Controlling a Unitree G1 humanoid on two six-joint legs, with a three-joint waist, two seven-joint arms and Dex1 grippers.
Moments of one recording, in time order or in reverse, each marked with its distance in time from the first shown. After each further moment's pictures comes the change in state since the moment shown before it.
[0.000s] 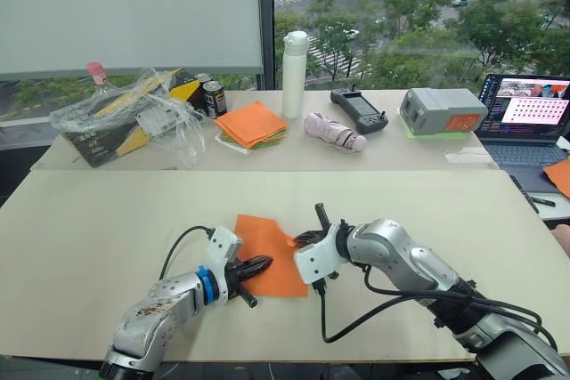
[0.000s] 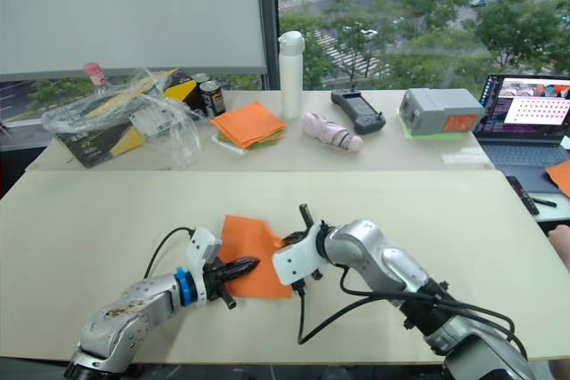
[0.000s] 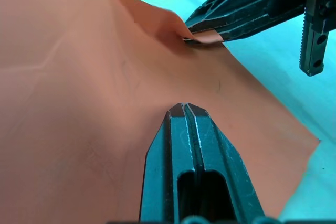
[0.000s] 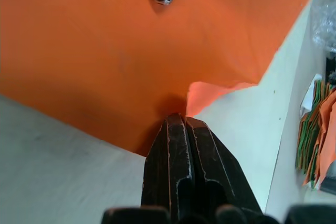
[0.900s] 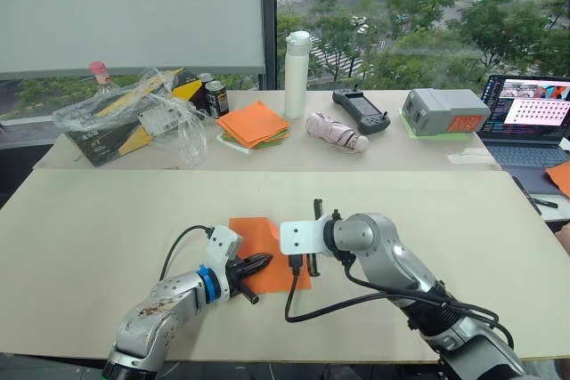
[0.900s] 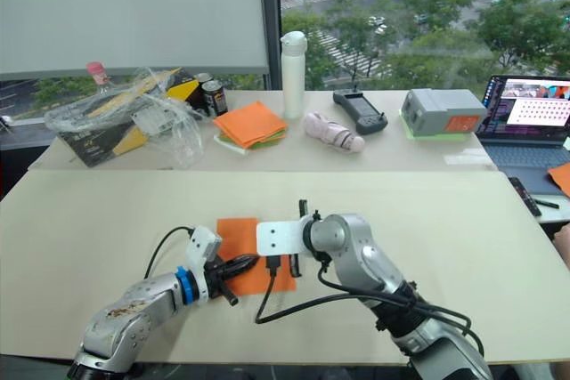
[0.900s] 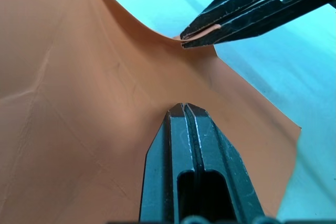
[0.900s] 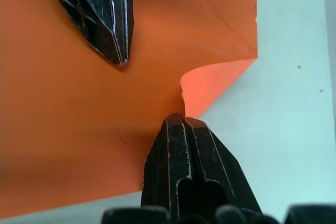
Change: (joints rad) left arm -0.004 -0.022 0.003 0.004 0.005 -0.010 0.029; right arm -0.001 0.187 -0.069 -0.114 0.092 0.511 0.231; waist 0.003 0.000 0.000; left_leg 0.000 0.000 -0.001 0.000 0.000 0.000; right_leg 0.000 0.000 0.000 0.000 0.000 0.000
